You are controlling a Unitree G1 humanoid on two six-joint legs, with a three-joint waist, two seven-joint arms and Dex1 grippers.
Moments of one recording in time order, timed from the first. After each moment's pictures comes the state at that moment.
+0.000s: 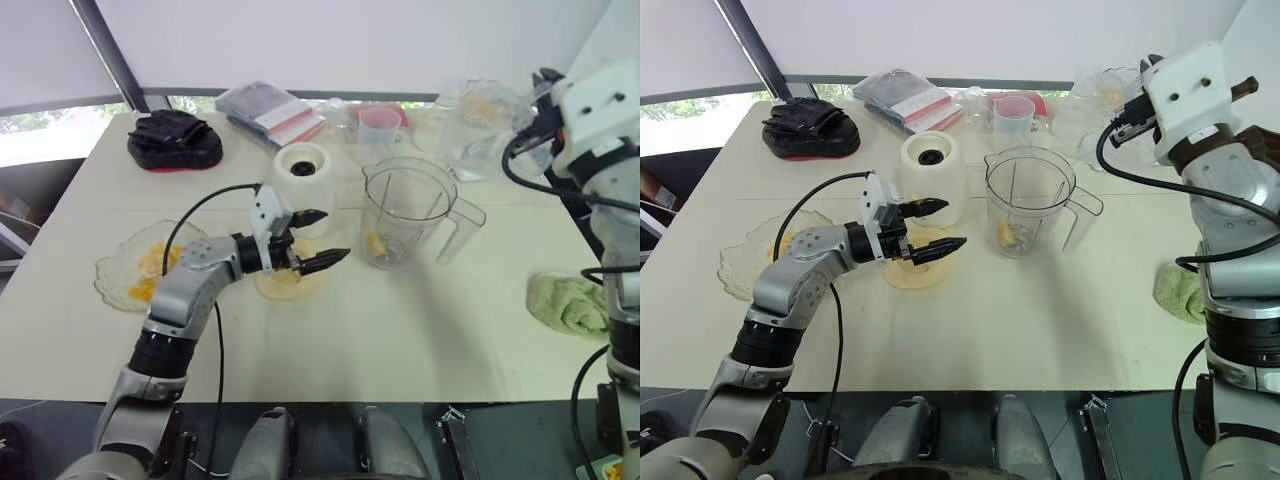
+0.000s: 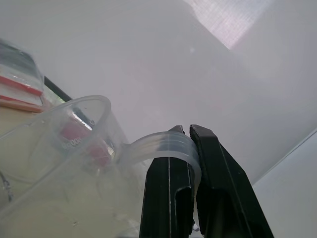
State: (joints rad) left arm -0.52 0.36 -0.11 -0.06 -0.42 0.42 -0.90; right arm -0.57 -0.83 -0.15 -0.30 0.04 0.43 0.27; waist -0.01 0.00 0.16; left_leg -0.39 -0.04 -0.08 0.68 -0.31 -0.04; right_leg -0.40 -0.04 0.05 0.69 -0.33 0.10
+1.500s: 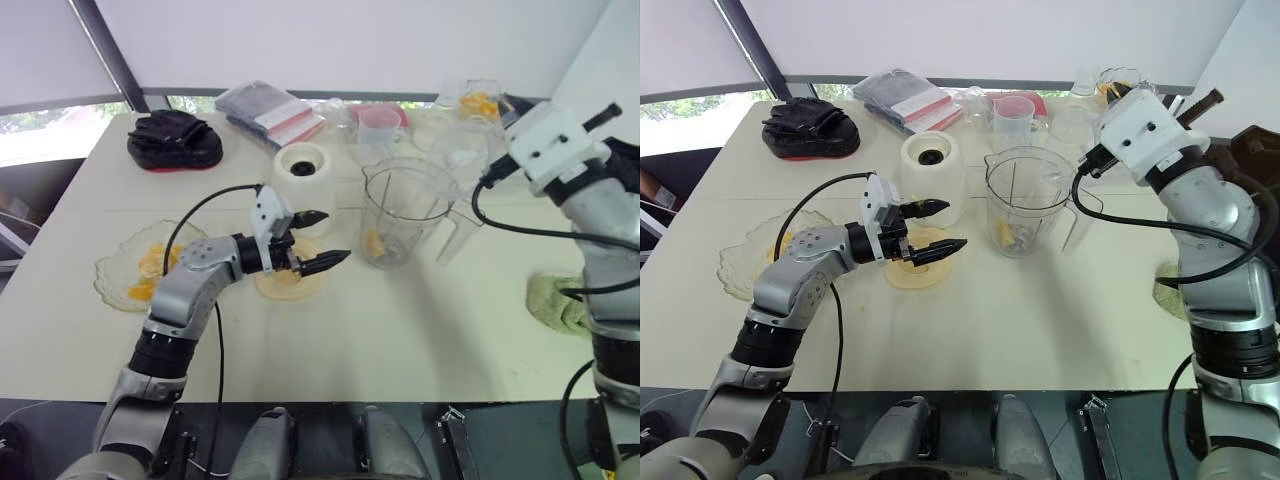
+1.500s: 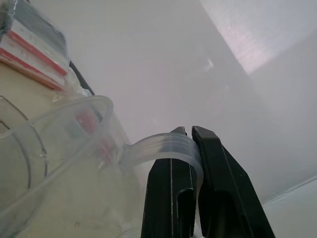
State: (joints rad) left arm -0.51 0.37 -0.11 -0.06 -0.41 0.42 -0.91; right arm -0.50 -0.69 -0.18 -0.32 -0.13 0.37 0.35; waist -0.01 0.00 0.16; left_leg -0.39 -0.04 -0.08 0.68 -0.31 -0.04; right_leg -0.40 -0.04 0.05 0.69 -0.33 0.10
